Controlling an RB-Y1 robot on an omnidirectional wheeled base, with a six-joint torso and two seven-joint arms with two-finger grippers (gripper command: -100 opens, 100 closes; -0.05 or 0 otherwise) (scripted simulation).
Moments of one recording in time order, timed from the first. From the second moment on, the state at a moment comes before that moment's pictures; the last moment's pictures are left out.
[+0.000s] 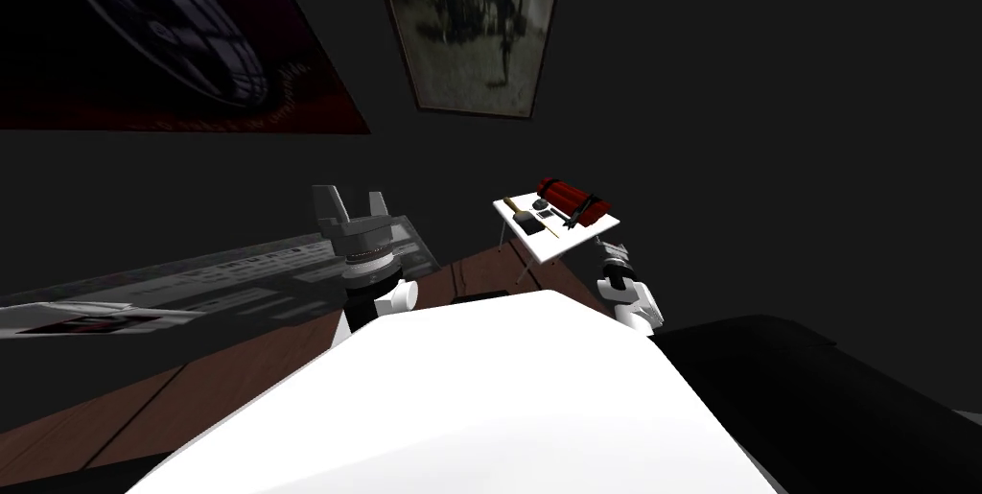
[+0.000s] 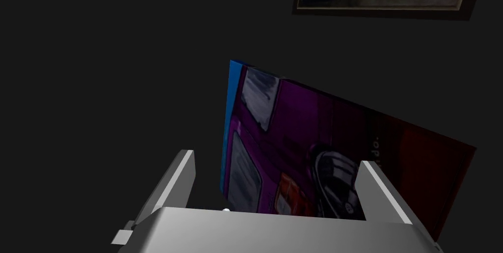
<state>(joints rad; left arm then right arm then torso) 0.46 -0.04 -0.07 -2.32 -0.12 -0.65 0.00 0.27 -0.38 -0.69 -1.39 0.48 -0.15 0.66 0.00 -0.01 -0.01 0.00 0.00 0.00</state>
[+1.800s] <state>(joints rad) 0.46 -0.04 -0.07 -2.32 -0.12 -0.65 0.00 0.14 -0.50 -0.59 -1.19 0.40 -0.26 0.67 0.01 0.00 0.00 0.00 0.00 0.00</state>
